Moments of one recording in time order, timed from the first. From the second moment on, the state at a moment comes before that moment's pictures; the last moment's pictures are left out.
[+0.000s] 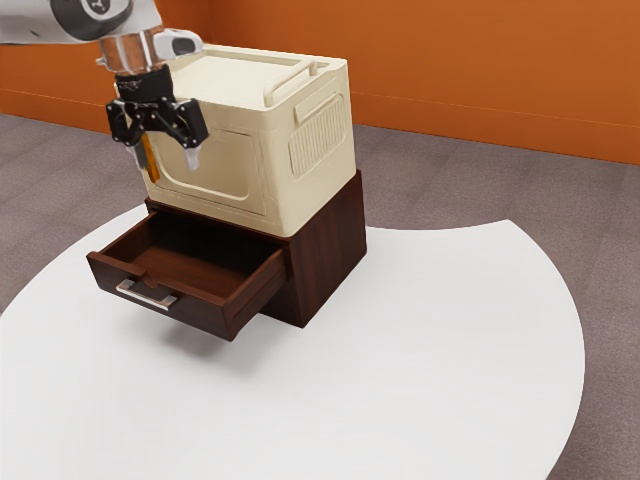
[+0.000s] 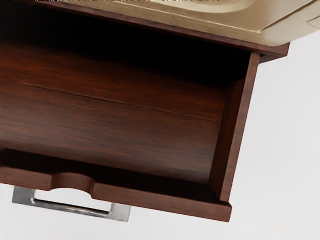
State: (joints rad) arm 0.06 0.06 0.01 -1.49 -0.07 1.47 -0.10
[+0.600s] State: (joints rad) arm 0.06 -0.42 0.13 -2.40 0.13 1.87 -0.05
